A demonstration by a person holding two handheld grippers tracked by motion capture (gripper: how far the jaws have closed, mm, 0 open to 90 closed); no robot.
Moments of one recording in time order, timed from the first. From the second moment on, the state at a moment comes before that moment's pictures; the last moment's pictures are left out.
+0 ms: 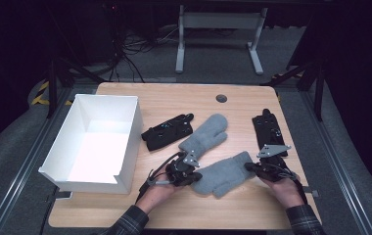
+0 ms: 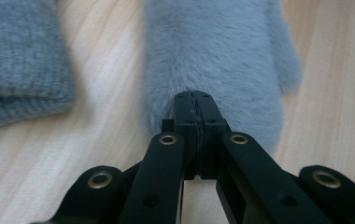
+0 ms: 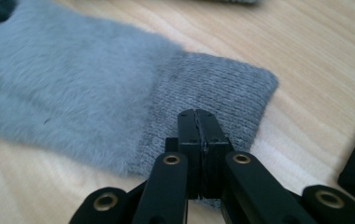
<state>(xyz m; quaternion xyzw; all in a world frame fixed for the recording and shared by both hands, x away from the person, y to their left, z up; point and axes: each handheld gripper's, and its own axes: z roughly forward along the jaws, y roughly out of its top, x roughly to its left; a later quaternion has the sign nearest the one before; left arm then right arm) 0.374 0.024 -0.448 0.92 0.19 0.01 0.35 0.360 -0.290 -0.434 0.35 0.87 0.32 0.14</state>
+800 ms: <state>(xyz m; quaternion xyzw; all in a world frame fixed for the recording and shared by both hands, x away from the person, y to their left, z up) 0.400 0.017 -0.435 0.90 0.23 0.03 0.38 0.320 -0.290 -0.422 0.28 0.88 0.36 0.11</state>
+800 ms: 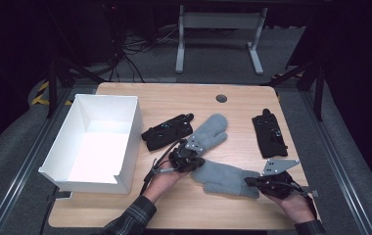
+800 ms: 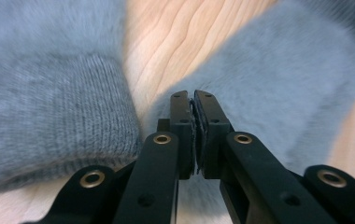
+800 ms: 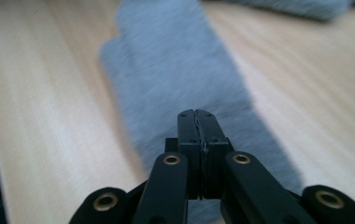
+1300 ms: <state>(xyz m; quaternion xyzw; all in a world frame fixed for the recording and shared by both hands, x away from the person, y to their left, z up) 0.353 0.005 -0.449 0.92 0.17 -0.02 0.34 0.380 -0.293 -0.434 0.31 0.88 0.34 0.12</state>
